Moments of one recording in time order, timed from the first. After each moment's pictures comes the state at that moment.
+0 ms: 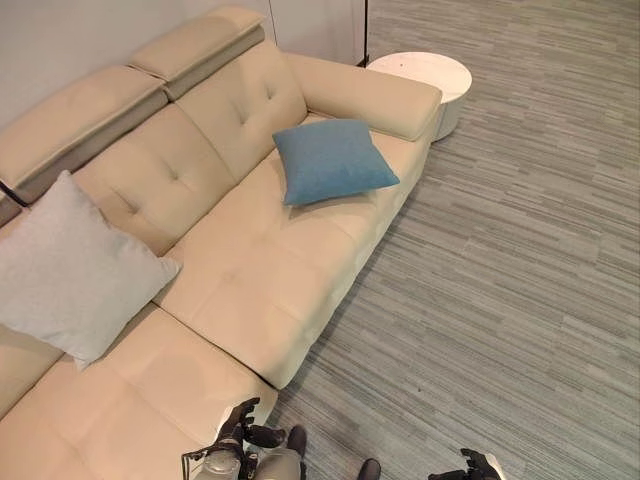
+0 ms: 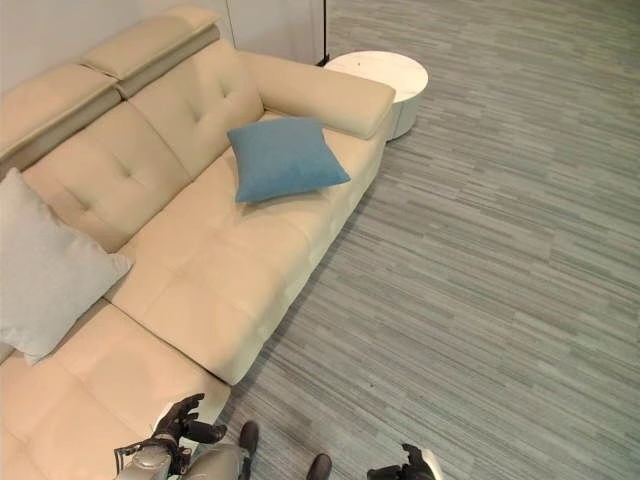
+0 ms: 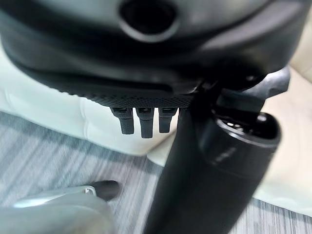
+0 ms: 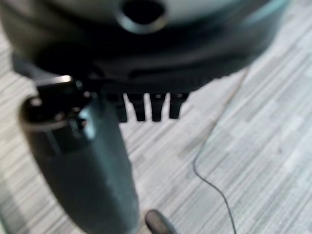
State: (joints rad) left arm -0.08 0.18 -0.27 1.08 -0.14 -0.10 0.16; right arm -0.04 -0.26 0.15 1.25 -0.03 -0.05 -0.27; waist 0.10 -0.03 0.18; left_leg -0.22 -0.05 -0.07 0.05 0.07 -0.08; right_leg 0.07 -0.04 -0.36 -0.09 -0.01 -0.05
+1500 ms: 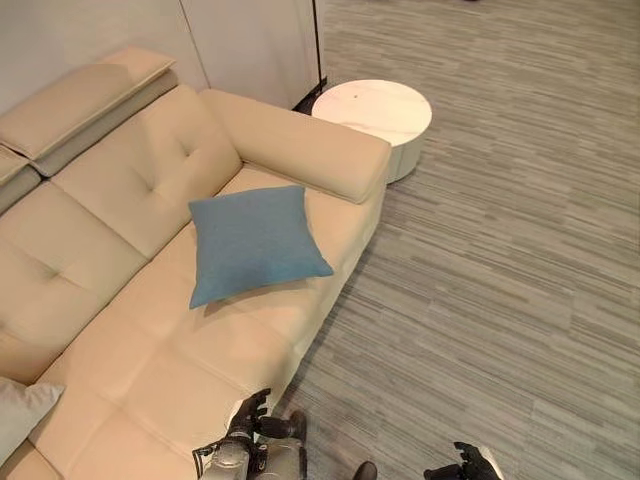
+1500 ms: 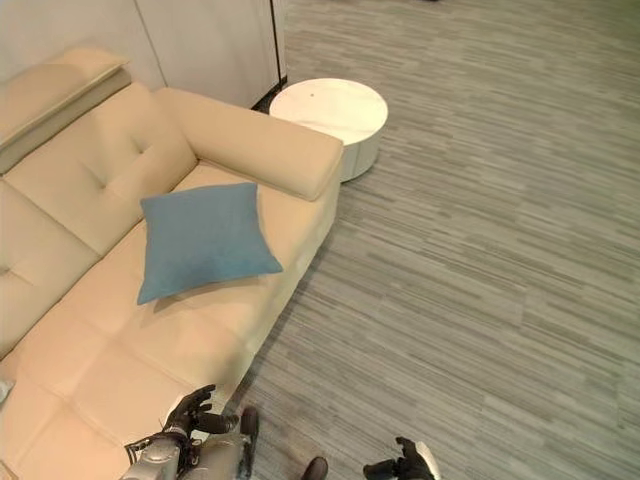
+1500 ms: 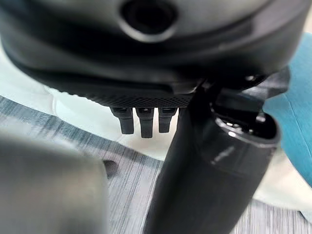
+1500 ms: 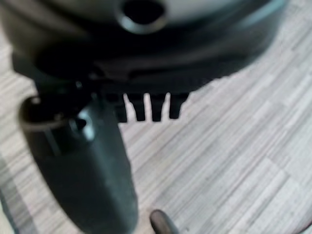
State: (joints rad) left arm -0.08 0.15 -0.22 1.04 -0.18 -0.10 0.14; right arm -0.04 -0.25 0.19 1.25 -0.05 -0.05 -0.25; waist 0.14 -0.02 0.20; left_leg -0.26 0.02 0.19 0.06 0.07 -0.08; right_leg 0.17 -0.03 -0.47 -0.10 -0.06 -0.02
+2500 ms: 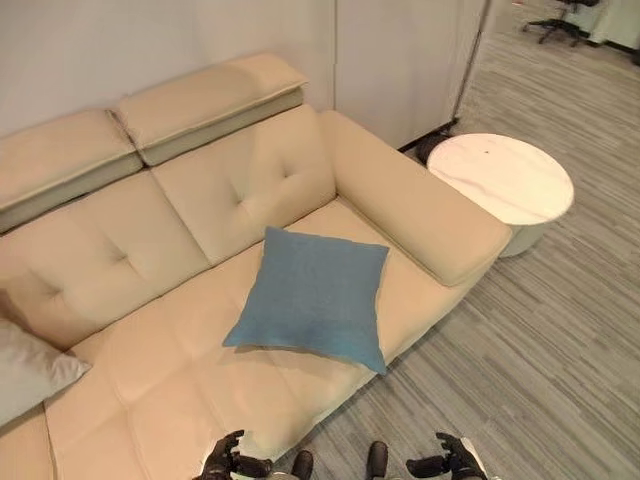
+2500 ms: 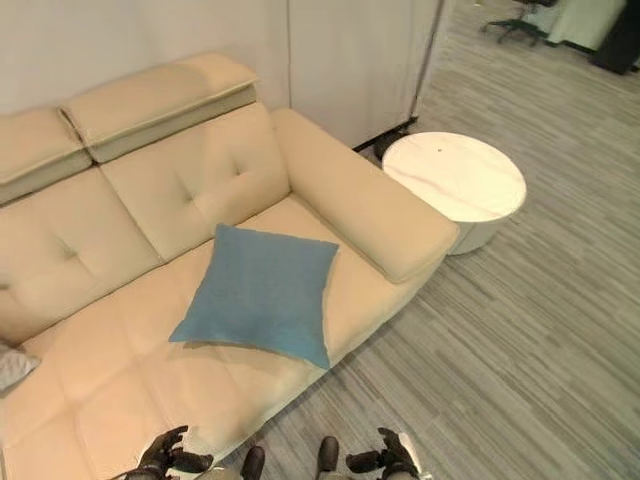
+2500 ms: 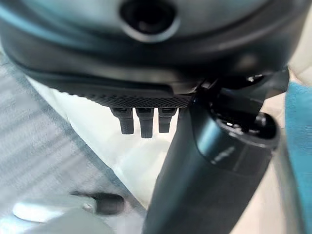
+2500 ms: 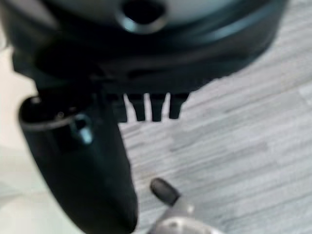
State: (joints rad) left arm -0.01 0.19 -0.23 1.12 -0.19 -0.11 0.16; right arm -0.06 -0.23 0.19 1.24 -0.04 -0.08 -0.24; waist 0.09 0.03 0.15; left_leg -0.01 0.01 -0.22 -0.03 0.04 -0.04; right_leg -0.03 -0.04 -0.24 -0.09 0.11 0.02
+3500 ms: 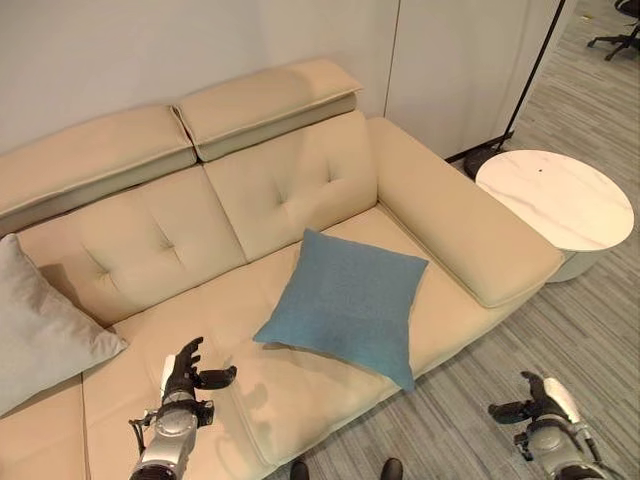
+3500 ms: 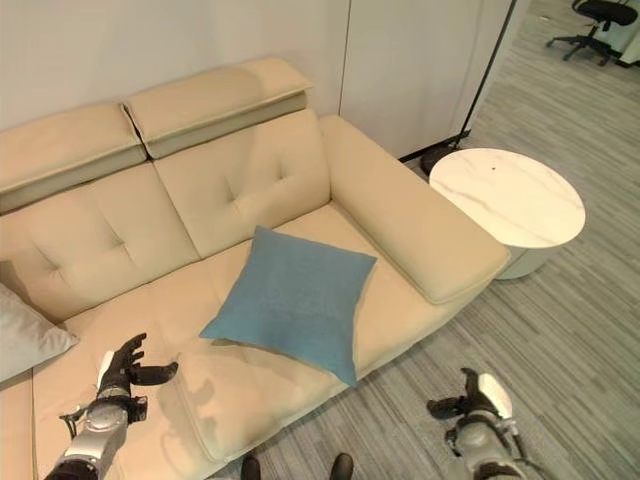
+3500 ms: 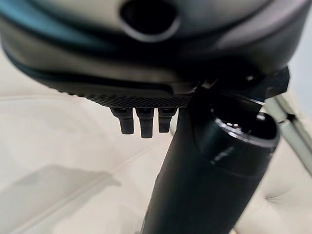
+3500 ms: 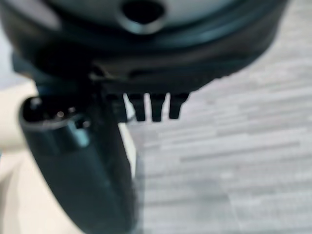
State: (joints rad) left arm -0.08 0.41 -0.08 0.74 -0.20 -0.11 0.26; right arm -0.21 -0.62 0.10 1.11 -0.11 -0.05 -0.22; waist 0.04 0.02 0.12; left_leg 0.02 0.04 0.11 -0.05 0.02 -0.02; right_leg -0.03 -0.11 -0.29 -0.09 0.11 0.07
